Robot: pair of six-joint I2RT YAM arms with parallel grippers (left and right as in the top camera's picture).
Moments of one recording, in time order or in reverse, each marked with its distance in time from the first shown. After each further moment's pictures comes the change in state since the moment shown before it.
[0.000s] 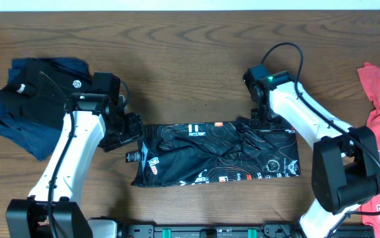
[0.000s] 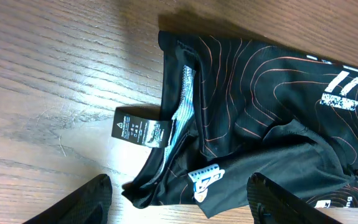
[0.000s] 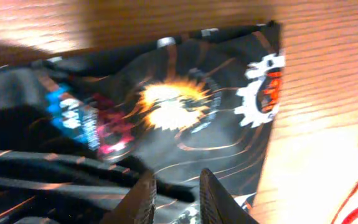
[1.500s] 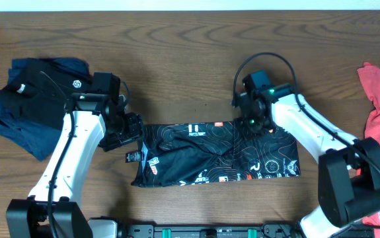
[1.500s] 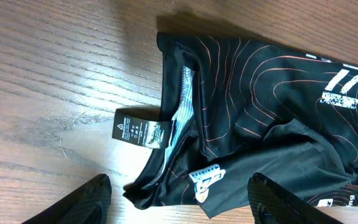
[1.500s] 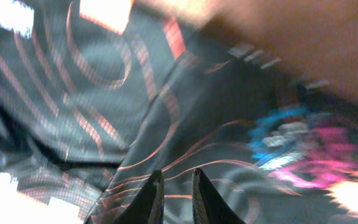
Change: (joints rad) left arm 0.000 0.000 0.000 0.004 0.000 0.015; right arm 0.034 -0.092 -0.123 0.251 -0.415 -0.469
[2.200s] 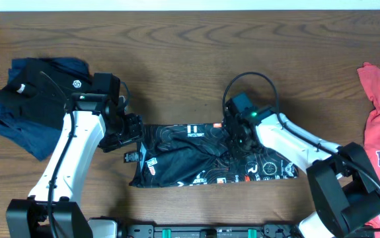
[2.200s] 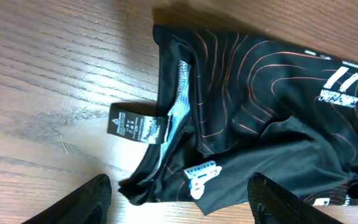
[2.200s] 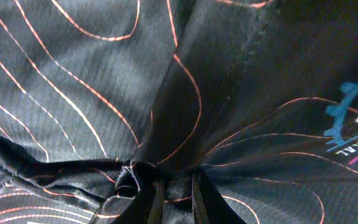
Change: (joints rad) left arm 0.000 0.000 0.000 -0.016 0.000 0.000; right arm 0.166 -0.028 -0.179 0.098 0.071 0.164
